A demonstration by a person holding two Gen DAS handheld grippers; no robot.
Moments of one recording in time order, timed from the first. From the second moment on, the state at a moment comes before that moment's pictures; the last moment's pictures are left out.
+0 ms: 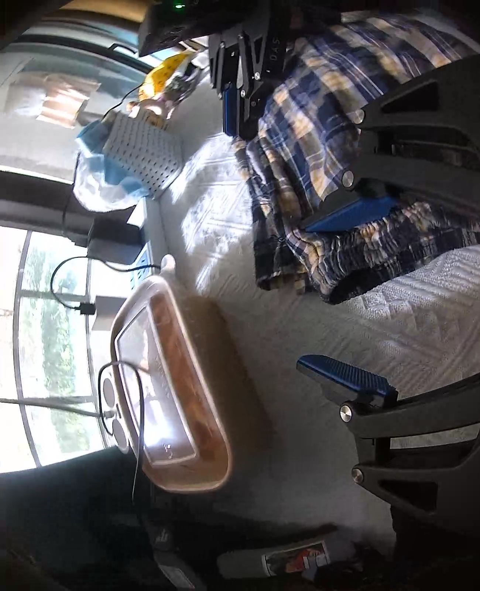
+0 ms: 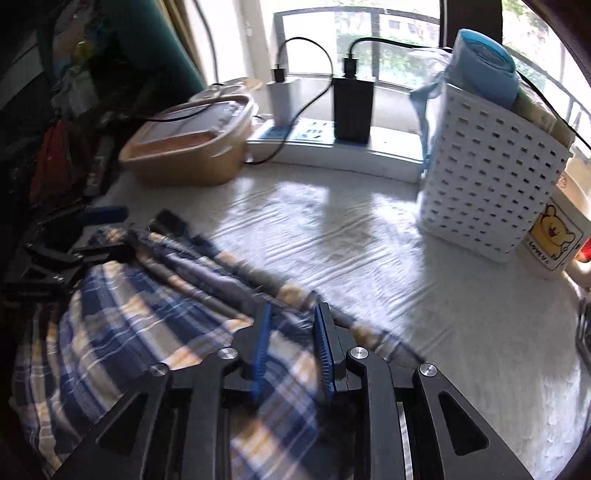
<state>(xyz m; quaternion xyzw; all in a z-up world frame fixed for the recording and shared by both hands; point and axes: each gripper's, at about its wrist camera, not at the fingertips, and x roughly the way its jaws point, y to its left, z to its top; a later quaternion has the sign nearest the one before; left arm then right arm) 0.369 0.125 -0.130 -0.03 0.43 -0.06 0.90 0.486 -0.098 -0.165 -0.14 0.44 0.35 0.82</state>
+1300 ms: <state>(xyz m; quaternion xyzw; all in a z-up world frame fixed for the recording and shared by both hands) 0.278 0.054 -0.078 0.03 0.37 -0.18 0.91 0.311 -0.166 -0.134 -0.11 0.36 0.40 0.84</state>
